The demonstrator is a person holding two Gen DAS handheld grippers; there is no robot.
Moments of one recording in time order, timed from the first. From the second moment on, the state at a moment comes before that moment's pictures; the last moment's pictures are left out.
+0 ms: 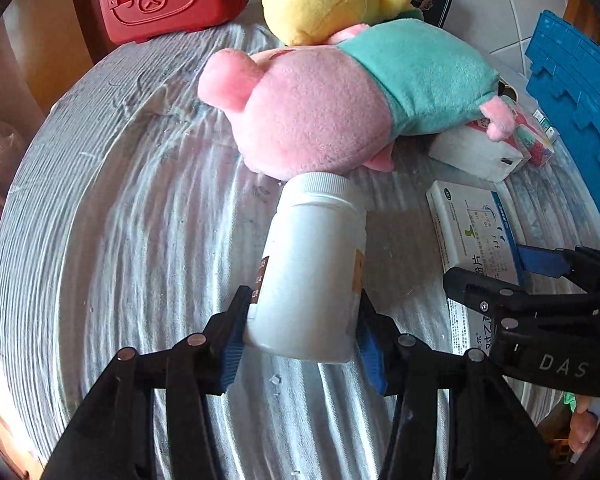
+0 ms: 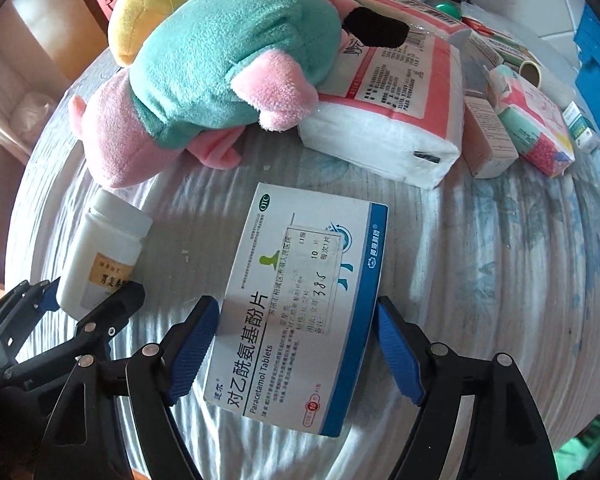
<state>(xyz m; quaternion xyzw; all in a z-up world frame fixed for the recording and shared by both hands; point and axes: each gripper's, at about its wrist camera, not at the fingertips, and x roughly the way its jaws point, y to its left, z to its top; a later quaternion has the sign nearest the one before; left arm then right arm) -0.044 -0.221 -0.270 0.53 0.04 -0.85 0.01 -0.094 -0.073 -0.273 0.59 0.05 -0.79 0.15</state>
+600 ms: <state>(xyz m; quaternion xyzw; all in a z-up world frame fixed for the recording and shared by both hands) -0.034 -0.202 -0.238 0.50 0.03 -0.87 0.01 -0.069 -0.046 -0.254 0.58 0.06 -0.80 0.14</state>
